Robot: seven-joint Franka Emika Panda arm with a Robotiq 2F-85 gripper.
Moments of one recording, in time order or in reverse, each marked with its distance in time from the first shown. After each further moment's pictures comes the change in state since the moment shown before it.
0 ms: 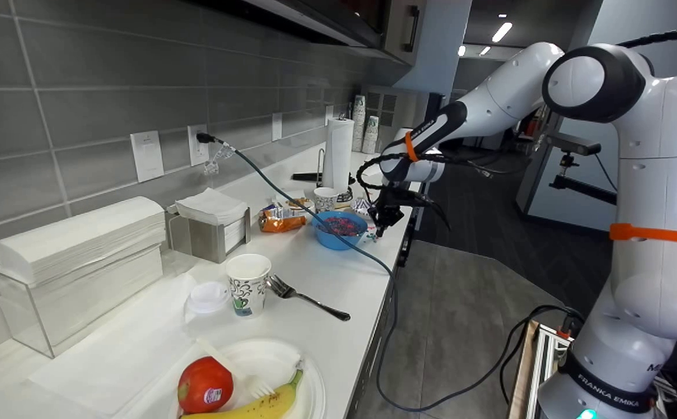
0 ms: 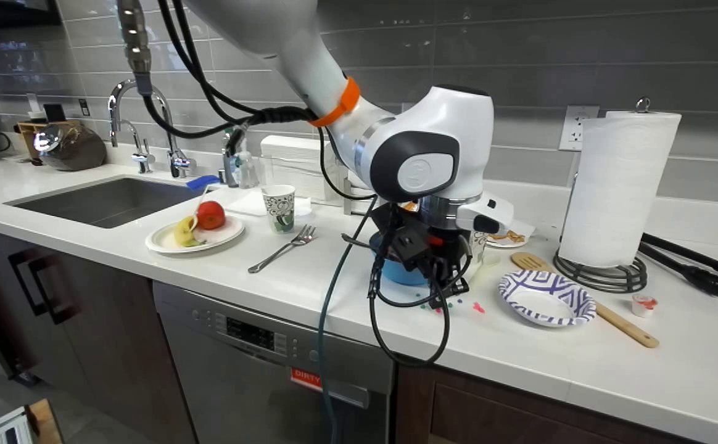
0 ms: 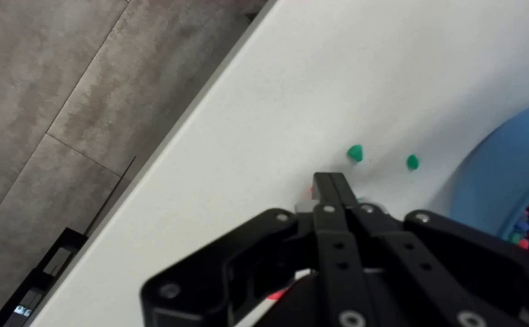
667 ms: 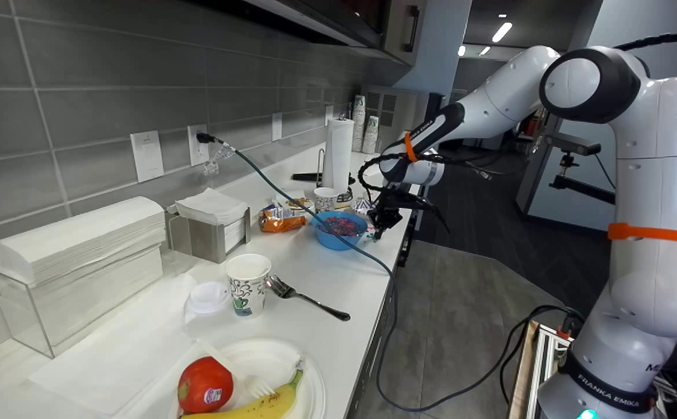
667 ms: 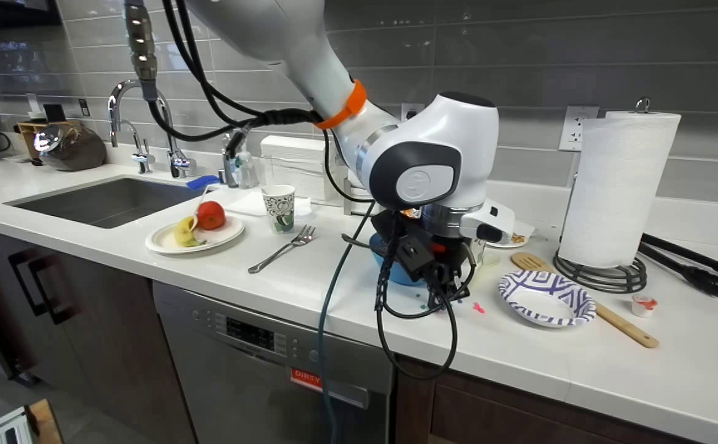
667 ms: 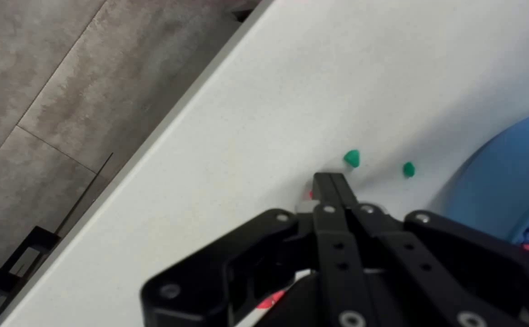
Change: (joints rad) arm -0.041 0.015 0.038 0.000 0.069 0.017 -0.117
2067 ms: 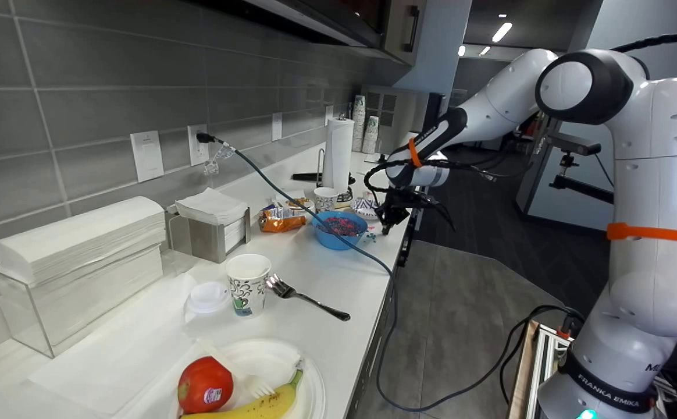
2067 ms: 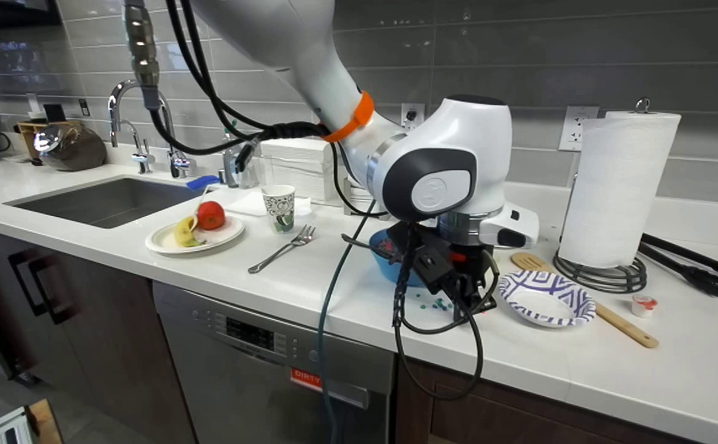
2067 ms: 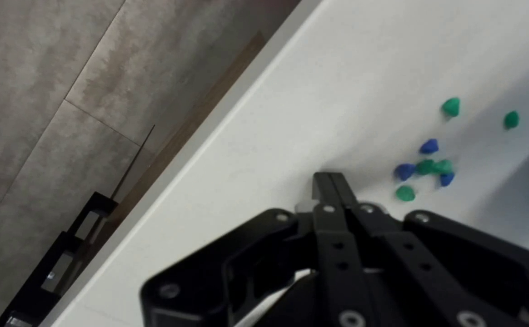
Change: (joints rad) arm -0.006 0.017 -0.048 -0.001 -0.096 0.082 0.068
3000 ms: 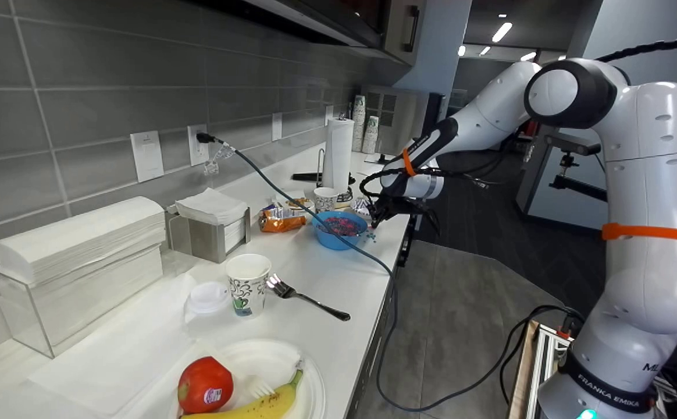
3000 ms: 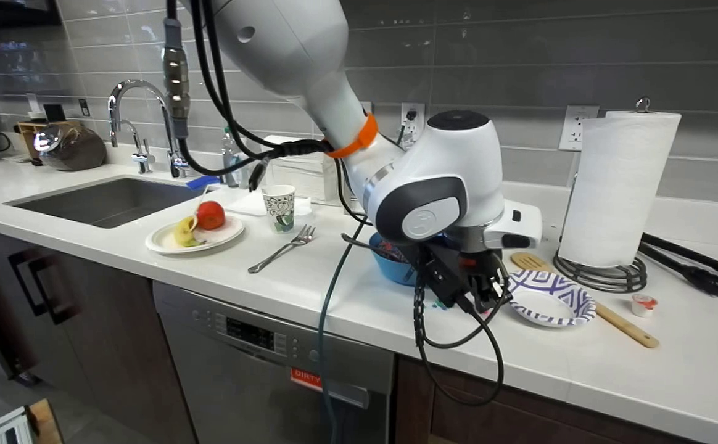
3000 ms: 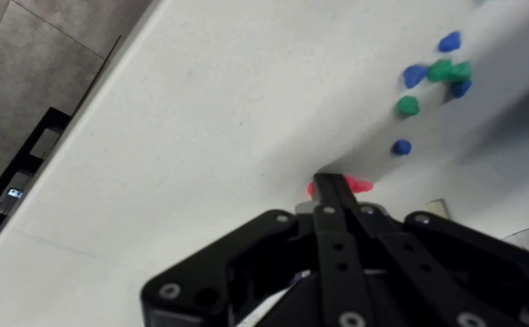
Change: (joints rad) arm -0.068 0.065 0.097 0.000 0.079 0.297 -0.104
